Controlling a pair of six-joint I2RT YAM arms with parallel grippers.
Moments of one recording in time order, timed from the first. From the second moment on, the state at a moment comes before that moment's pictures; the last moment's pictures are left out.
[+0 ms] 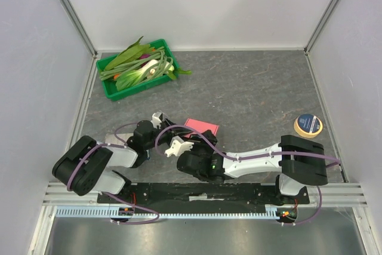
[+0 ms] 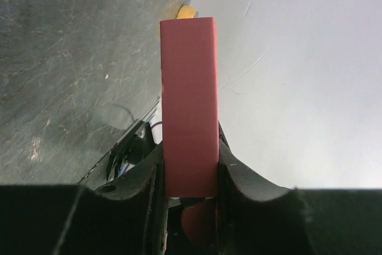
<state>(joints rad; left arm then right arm) -0.55 1.41 0.20 0.94 0.47 -1.70 1.41 1.63 0.87 -0.14 1.05 -0.29</state>
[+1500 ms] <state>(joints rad) -0.60 0.98 0.30 0.39 0.19 -0.40 0.81 1.60 0.98 -0.32 -0.12 -0.22</state>
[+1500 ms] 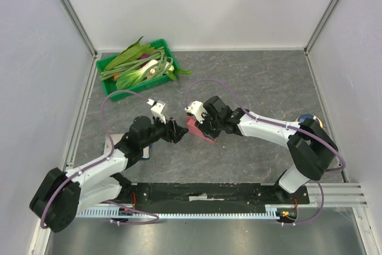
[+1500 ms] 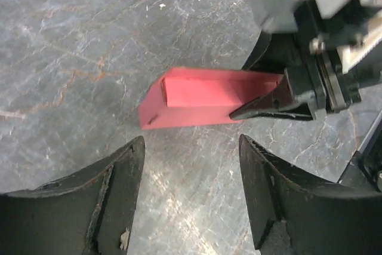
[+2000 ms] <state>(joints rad) -0.45 1.28 0.50 0.42 0.56 -0.22 0.79 1.60 0.98 -0.32 -0.16 -0.24</state>
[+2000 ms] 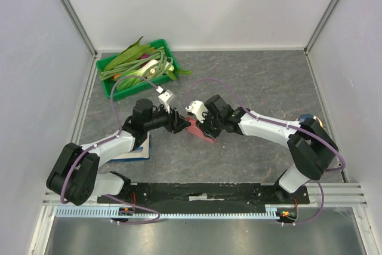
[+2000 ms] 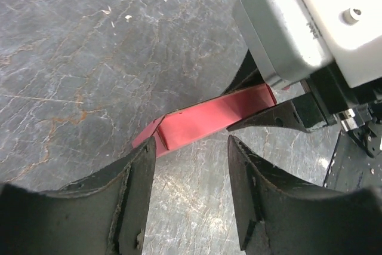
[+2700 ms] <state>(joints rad) -0.42 1.32 0.56 0.33 0.55 -0.06 0.79 1.60 0.98 -0.32 -0.17 -0.25</state>
